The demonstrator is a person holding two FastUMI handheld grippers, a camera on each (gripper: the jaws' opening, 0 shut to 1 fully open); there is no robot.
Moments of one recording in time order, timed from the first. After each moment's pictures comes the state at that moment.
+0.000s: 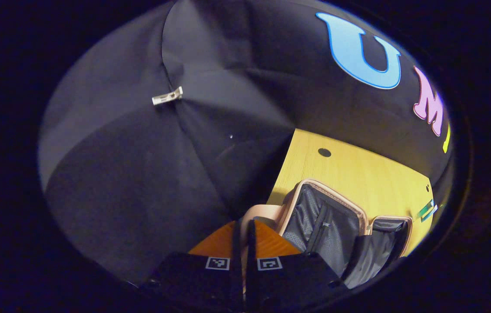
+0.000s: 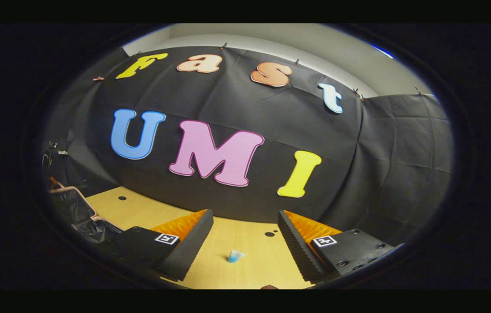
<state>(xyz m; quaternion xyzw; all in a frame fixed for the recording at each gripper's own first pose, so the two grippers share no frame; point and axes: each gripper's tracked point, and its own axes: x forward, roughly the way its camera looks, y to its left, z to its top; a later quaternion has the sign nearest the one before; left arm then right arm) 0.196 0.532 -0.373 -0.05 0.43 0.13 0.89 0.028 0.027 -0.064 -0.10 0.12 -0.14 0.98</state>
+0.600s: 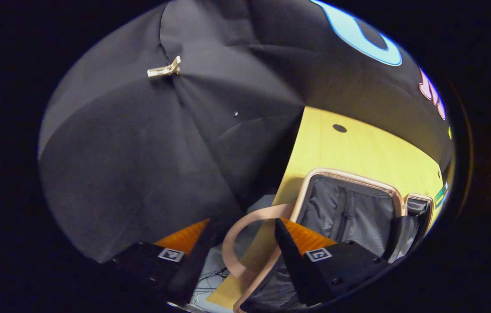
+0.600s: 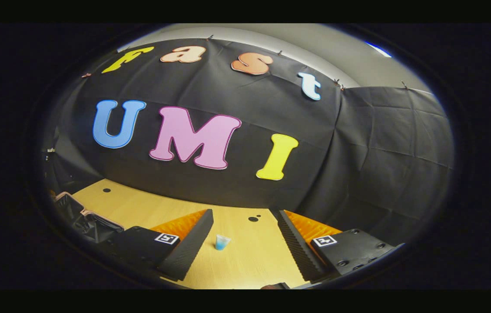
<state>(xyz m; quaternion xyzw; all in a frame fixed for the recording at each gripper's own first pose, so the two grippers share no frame) 0.205 0.509 -0.389 0.01 0.39 0.13 0.91 -0.021 -0.002 -0.085 -0.09 0.15 -0.21 0.96</state>
